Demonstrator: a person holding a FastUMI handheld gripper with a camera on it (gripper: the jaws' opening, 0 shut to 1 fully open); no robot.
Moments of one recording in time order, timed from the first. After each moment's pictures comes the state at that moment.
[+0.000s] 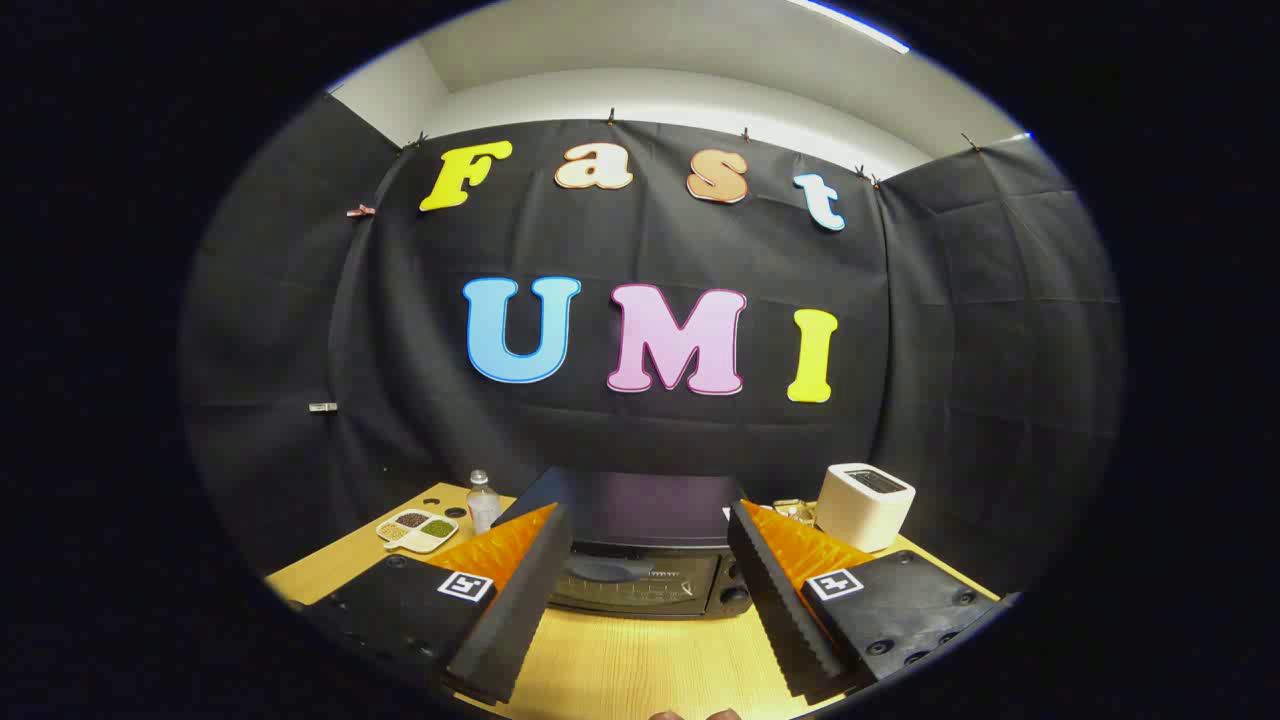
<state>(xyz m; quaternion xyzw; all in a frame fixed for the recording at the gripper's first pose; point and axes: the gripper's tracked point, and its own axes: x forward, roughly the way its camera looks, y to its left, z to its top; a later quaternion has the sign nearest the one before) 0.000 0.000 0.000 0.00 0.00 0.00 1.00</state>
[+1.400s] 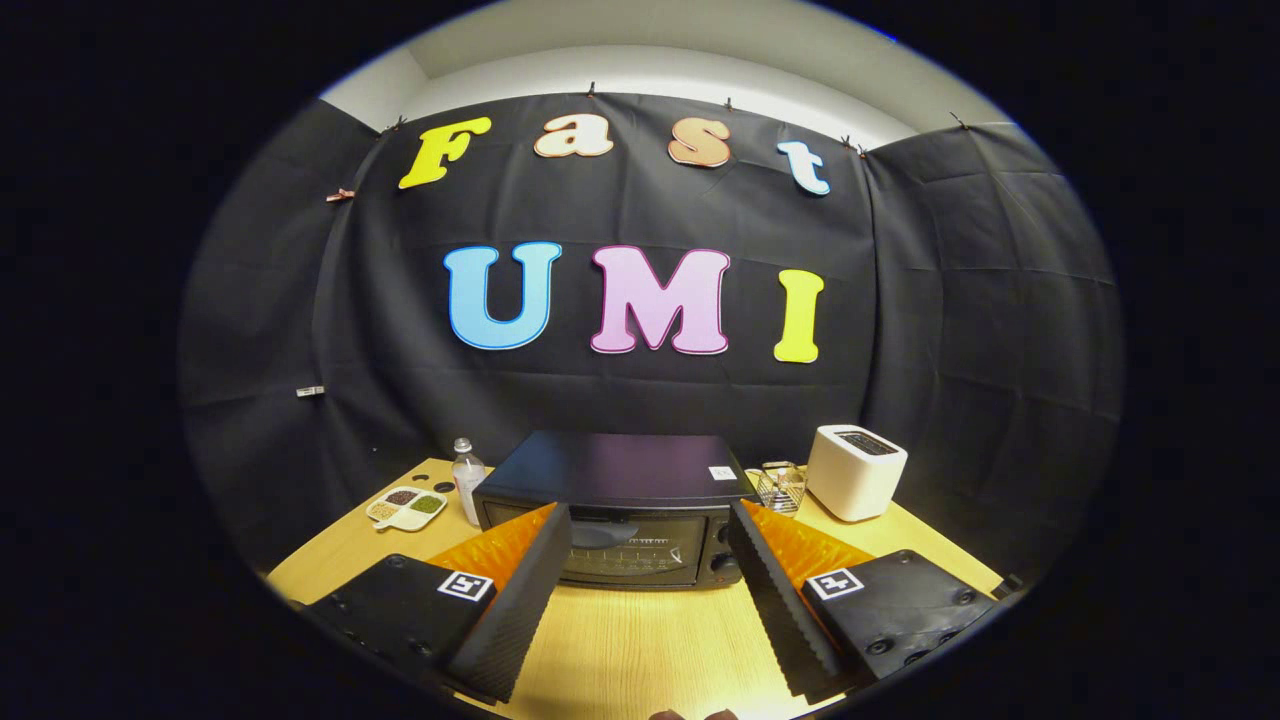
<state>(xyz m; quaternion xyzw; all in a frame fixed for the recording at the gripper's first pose) 0.001 -0.009 -0.034 0.01 0.05 -0.01 1.00</state>
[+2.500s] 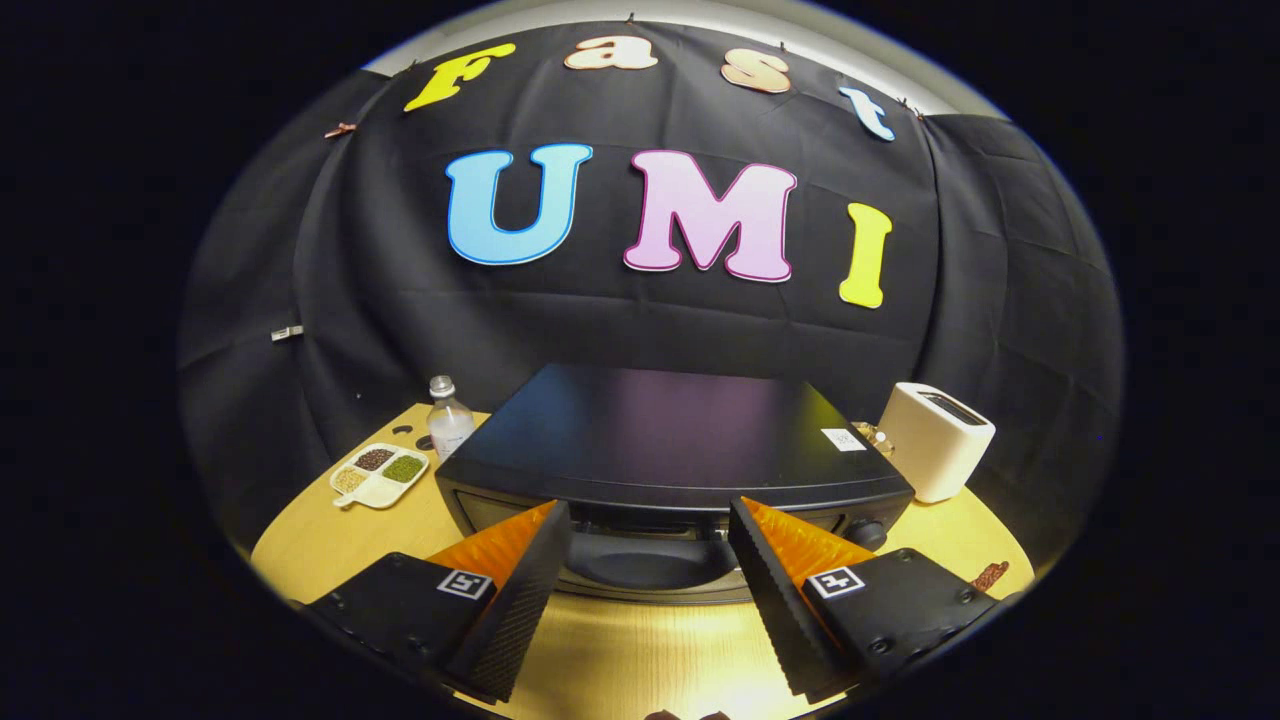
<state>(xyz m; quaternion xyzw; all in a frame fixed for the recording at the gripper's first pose) 0.146 0.054 -0.126 -0.02 0.14 0.00 0.99</state>
